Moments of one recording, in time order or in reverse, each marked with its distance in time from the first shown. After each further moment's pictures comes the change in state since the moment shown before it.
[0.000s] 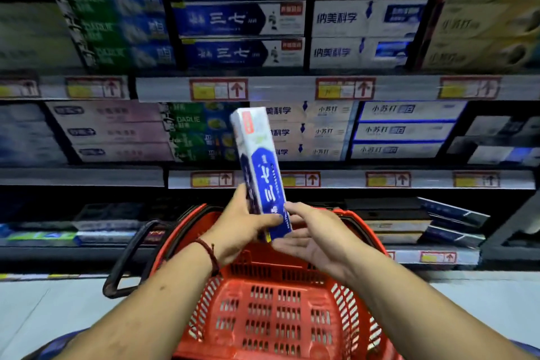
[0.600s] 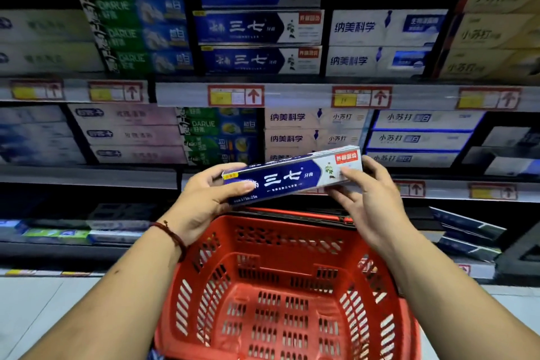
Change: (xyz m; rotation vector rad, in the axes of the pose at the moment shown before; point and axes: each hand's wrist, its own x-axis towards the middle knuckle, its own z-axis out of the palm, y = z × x) left_hand -0.004 0.055 -0.068 -0.138 0.085 0.065; right_hand 0.024 -0.047 -0.037 0.380 0.159 -0.497
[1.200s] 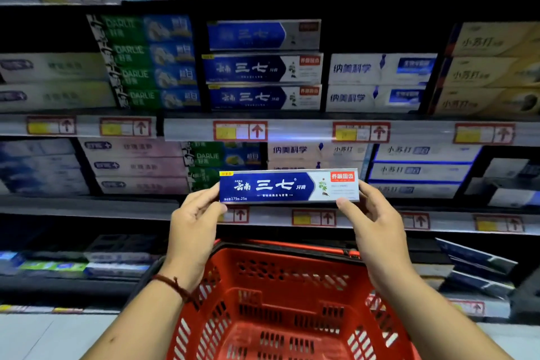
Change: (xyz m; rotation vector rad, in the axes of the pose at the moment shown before) left_hand -0.006 0.004 0.001 0.171 0.407 0.336; right_hand -0.024 -0.010 0.014 -0.606 -0.012 -0.378
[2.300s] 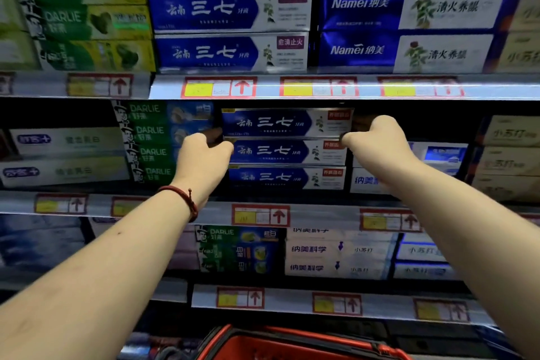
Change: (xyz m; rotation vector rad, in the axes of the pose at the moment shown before) left_hand 0.173 0.178 0.030 0.304 -0.001 0.130; right_hand 0.170 -0.198 0.075 -0.429 0.024 -0.094
